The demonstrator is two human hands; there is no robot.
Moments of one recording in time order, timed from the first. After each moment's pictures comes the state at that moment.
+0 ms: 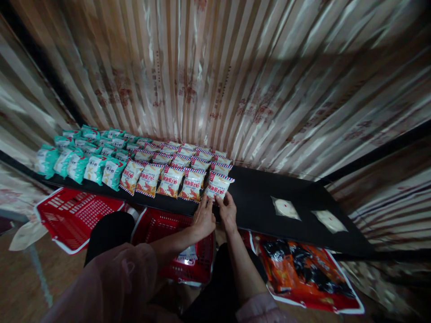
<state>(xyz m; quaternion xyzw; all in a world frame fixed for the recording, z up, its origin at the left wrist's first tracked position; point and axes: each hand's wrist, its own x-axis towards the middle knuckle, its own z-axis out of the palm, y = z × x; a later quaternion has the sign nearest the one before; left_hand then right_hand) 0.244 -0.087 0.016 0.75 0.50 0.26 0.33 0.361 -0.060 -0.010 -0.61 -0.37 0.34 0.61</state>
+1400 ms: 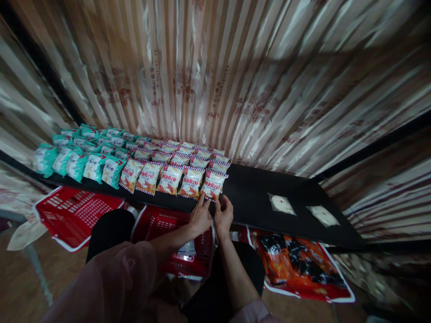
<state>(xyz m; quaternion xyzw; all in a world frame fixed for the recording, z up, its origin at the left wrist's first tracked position) 0.235 -0.093 0.019 0.76 0.52 0.22 0.32 0.345 -0.091 -0.024 -0.73 -0.39 0.15 0.54</state>
